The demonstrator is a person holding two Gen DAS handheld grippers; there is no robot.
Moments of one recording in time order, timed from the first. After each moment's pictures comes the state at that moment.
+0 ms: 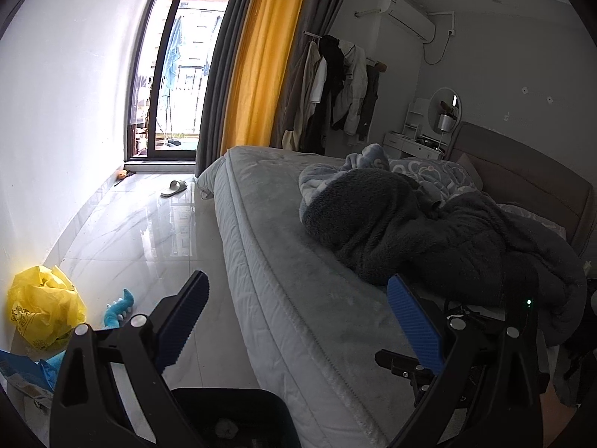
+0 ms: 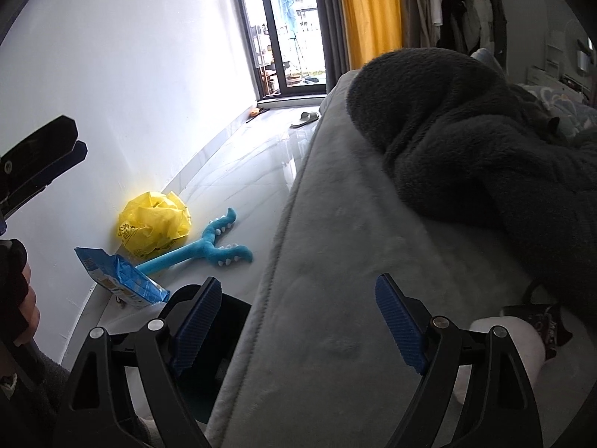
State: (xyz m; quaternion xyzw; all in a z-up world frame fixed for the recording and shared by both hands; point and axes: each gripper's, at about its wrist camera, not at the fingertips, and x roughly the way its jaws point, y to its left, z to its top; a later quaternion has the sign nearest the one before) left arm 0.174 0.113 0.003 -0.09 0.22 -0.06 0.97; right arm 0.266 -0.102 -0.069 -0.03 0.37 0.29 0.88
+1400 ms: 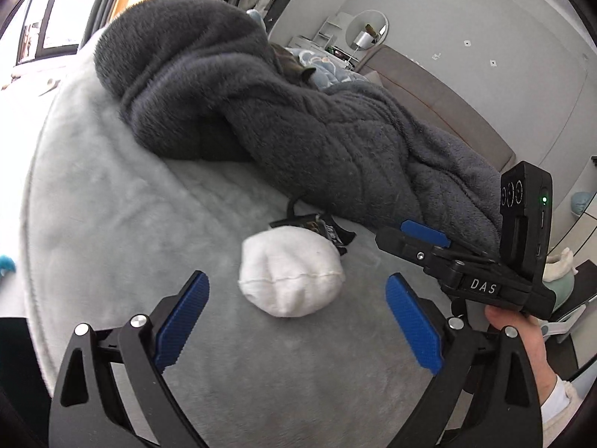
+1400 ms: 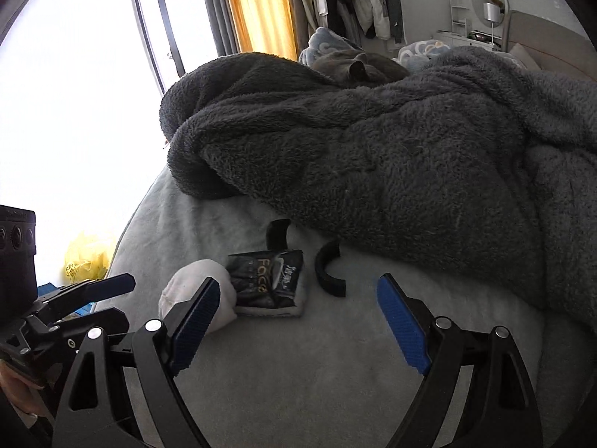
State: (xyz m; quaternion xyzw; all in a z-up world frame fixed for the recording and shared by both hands) left arm 0.242 -0.086 -0.094 -0.17 0.38 -0.28 0.86; right arm 0.276 -0.321 -0.074 0.03 0.38 0.16 0.91
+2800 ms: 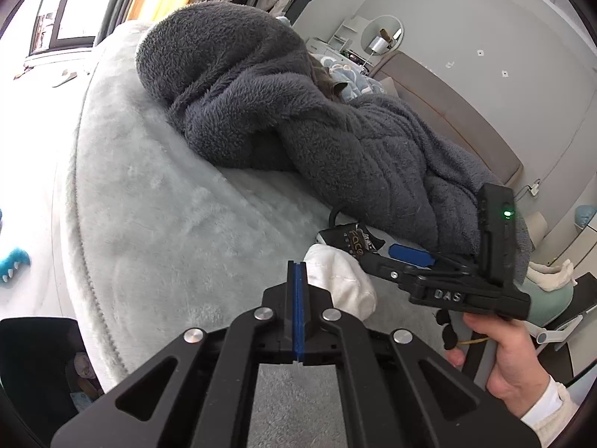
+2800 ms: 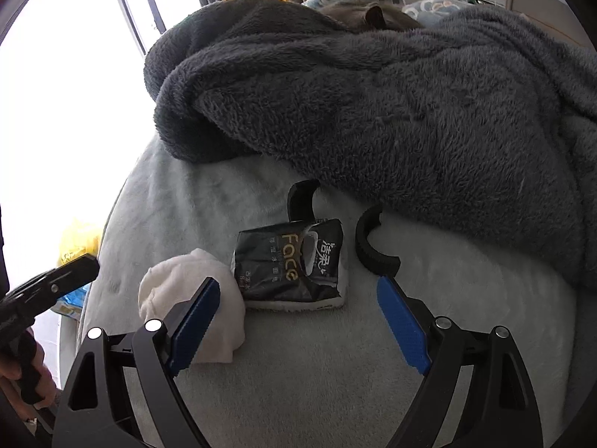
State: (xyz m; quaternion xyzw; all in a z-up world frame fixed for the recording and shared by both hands) left arm 0.244 -0.027 -0.088 -0.18 0.39 -0.26 0.86; right arm 0.303 -0.281 -0.101 0.04 0.46 0.14 0.88
